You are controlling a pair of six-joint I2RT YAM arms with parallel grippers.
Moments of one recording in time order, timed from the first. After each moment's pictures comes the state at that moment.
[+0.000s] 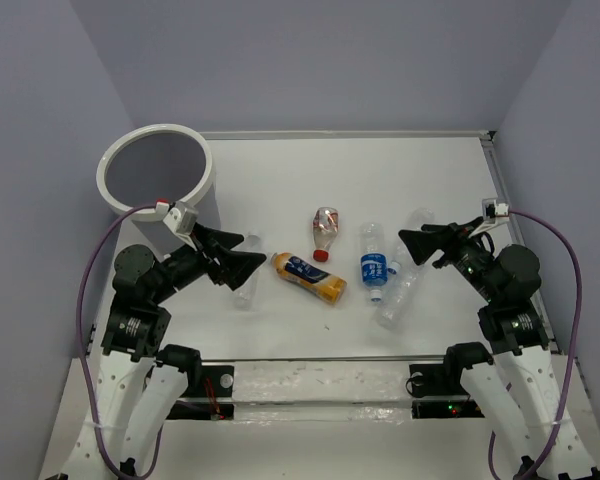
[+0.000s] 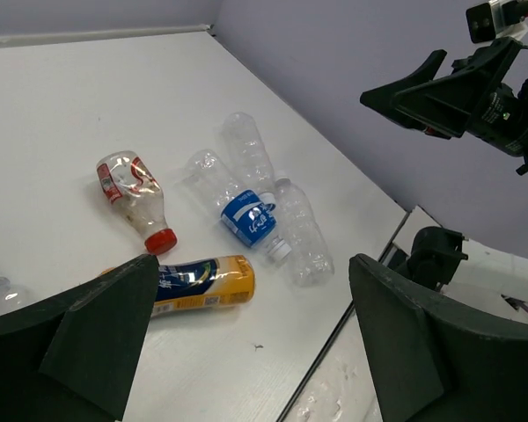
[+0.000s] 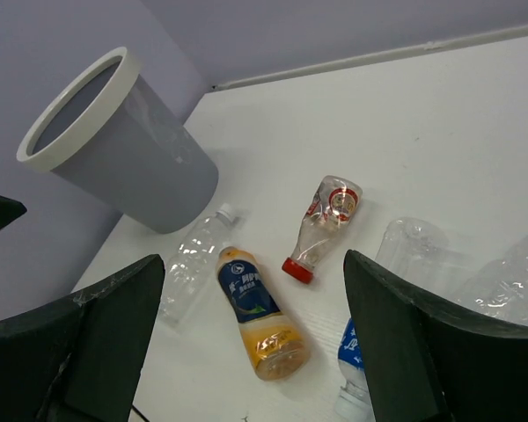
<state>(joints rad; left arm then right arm) -0.23 0.51 0.70 -0.19 0.69 -0.46 0.16 0.48 0.62 -0.11 -0.41 0.55</state>
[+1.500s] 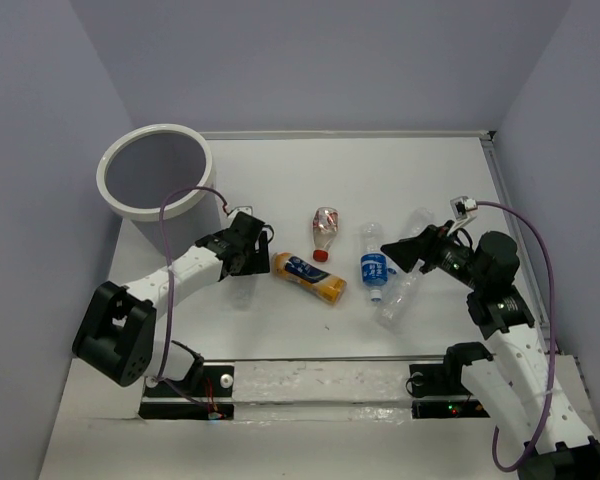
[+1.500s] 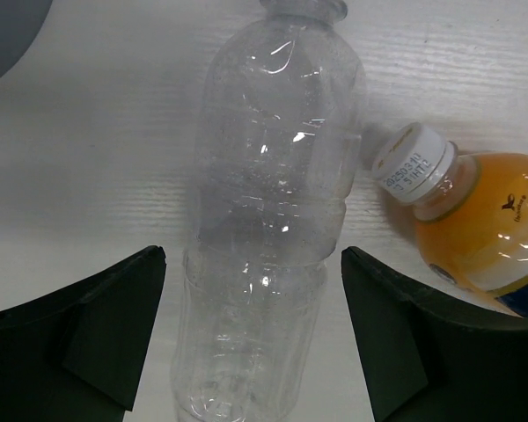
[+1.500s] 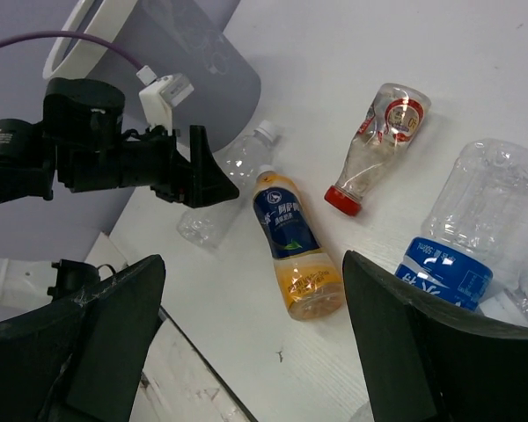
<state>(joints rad) -0.54 1.35 0.79 -0.48 -0.30 -0.53 0.16 0.61 0.56 -0.07 -0.63 0.59</state>
